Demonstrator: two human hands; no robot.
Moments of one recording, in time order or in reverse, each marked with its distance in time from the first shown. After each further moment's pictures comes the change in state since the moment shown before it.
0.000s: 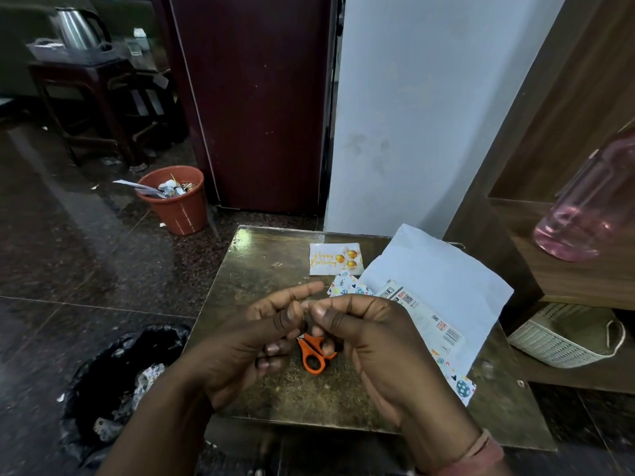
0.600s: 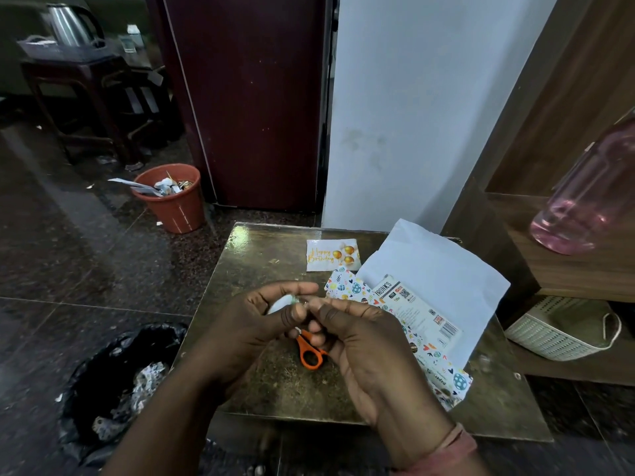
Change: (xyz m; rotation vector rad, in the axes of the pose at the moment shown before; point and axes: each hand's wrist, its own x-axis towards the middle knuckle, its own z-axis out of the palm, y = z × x) left_hand 0.011 -0.008 0.002 0.157 0.220 0.125; right_hand 0.002 0.011 0.017 0.255 0.230 0.153
